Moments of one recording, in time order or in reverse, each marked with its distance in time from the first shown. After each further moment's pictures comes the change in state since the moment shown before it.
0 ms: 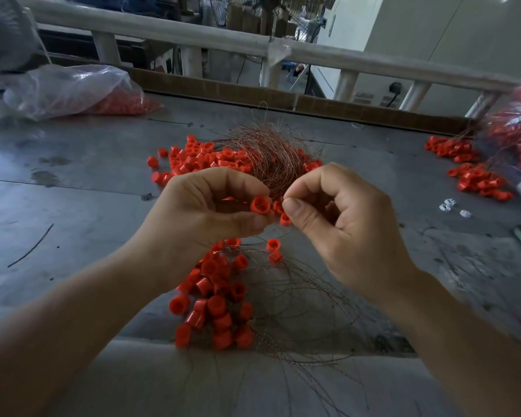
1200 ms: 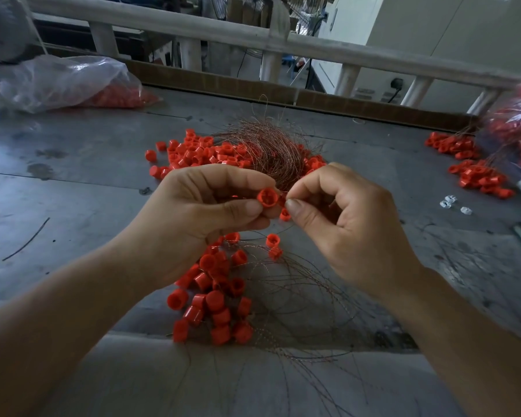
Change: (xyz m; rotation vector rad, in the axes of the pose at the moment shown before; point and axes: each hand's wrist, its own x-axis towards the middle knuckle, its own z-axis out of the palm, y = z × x) left_hand -0.004 0.002 -0.001 -0.180 -0.046 -0.085; right_hand -0.002 0.001 -0.004 -0.063 -0.059 0.056
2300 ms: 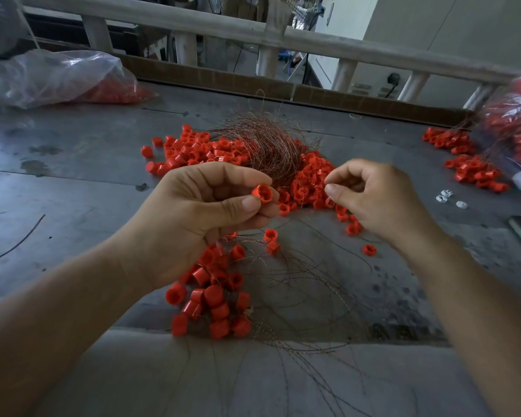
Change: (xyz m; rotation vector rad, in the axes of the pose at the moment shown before) left_hand 0.003 -0.010 -0.011 0.153 -0.087 0.012; right_hand 0.015 0.055 -0.020 -0.162 -0.015 0.368
